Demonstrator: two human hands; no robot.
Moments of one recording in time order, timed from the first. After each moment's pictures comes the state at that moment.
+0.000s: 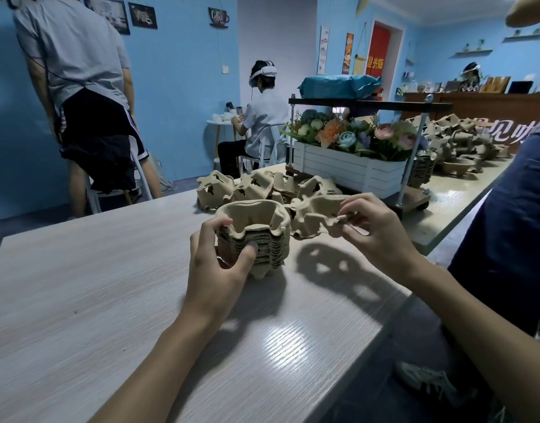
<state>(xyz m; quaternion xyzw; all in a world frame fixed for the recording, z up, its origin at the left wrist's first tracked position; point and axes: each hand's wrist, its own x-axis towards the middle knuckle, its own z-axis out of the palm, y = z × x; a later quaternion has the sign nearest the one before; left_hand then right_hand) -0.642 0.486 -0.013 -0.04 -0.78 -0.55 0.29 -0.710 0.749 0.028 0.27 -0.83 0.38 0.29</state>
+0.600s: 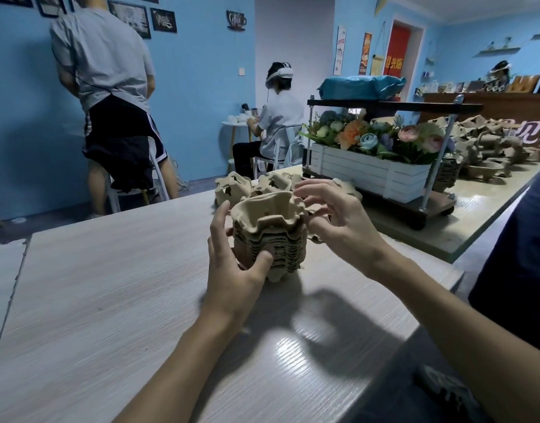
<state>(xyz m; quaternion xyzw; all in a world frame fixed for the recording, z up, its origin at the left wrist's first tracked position) -0.638 0.487 -0.007 -0.03 -0.77 -0.57 0.29 -0.693 0.666 0.057 0.35 -0.76 0.52 0.17</state>
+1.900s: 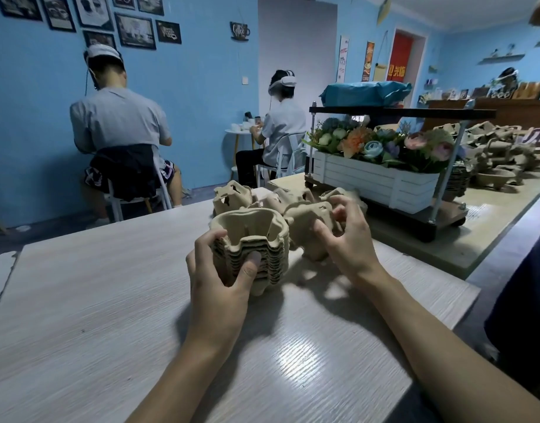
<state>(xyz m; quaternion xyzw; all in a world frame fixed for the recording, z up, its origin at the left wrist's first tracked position) -0.642 0.483 -0.012 0.01 -0.75 -0.57 0.34 -0.764 0.674 0.009 0.17 -0.80 0.49 0.30</state>
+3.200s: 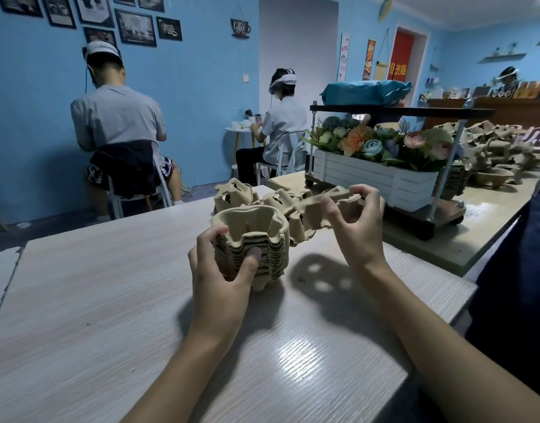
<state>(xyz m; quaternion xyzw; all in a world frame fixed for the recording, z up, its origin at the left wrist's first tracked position) -0.646 0.483 -0.015 0.02 -0.74 -0.57 0.35 -0.747 0.671 0.026 0.14 -0.72 0.60 0.33</state>
